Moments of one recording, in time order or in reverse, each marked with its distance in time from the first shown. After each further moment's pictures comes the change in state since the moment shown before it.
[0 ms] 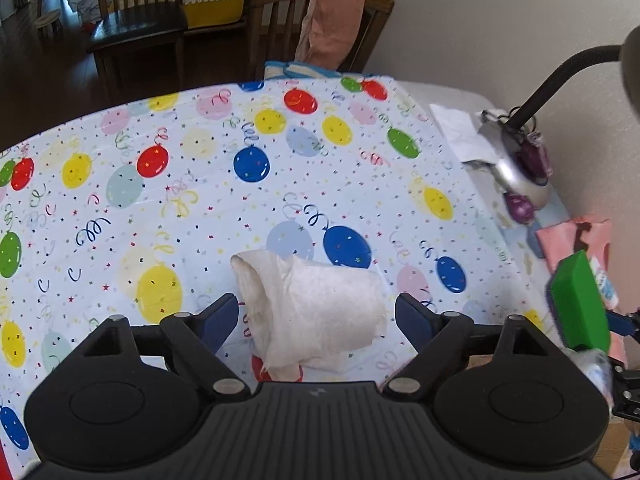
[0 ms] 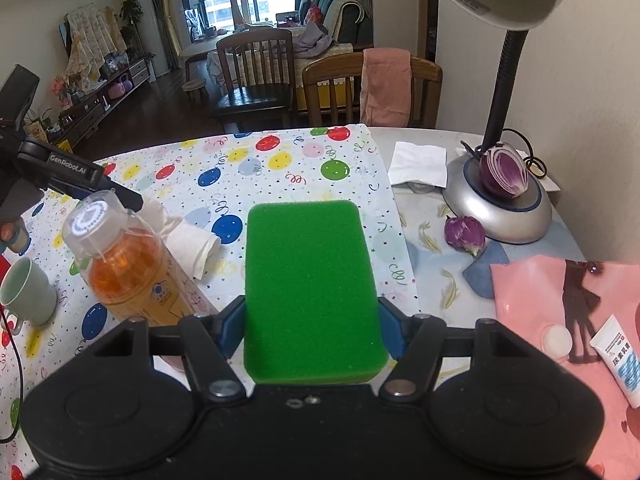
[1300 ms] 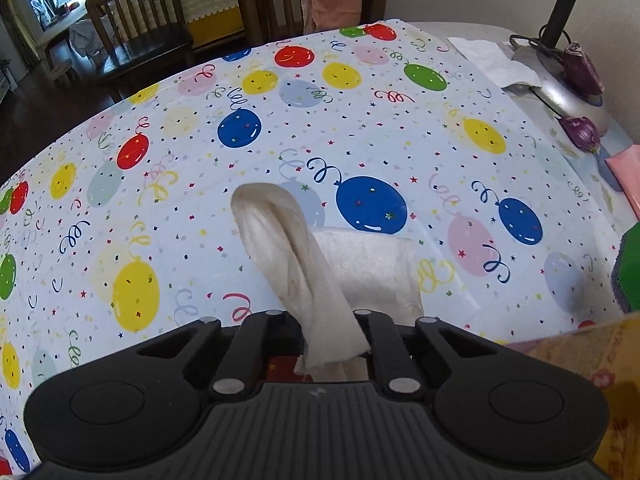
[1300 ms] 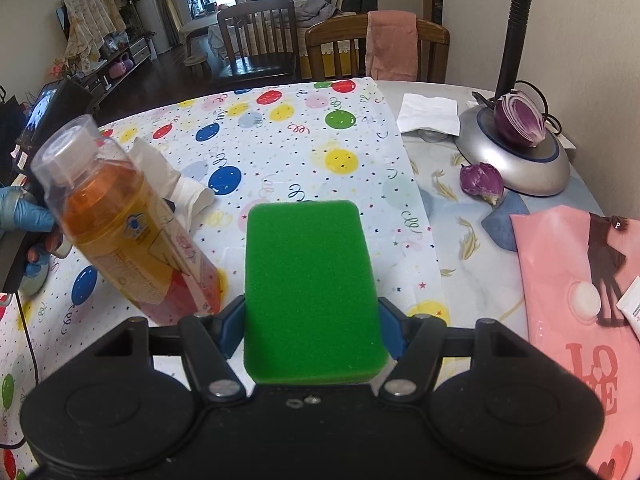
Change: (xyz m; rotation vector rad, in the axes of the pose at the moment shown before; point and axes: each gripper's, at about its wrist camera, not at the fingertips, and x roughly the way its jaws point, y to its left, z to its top) left arm 0.075 -0.033 -0.033 0.163 -0.004 0.212; right arm 0.023 0.001 -0.030 0.011 0.083 0.024
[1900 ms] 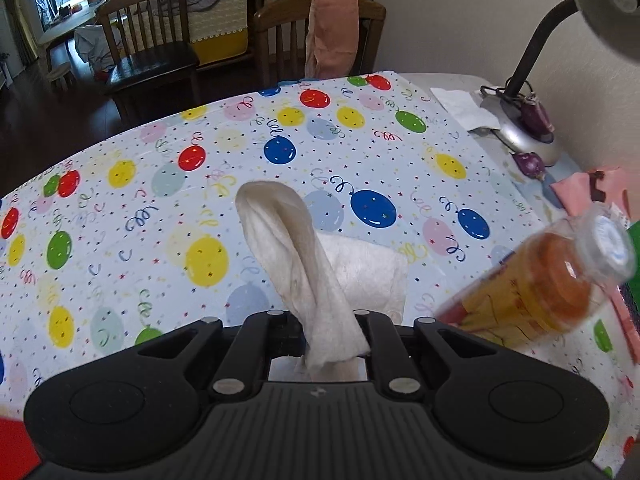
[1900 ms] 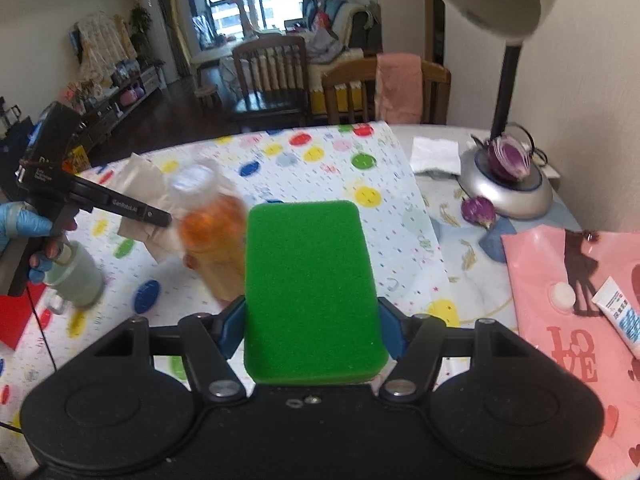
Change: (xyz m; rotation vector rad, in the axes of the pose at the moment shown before) left arm -0.101 0.048 -0.035 -0.046 -0.086 -0.089; right arm -0.086 0.046 -0.010 -0.002 -0.113 0.016
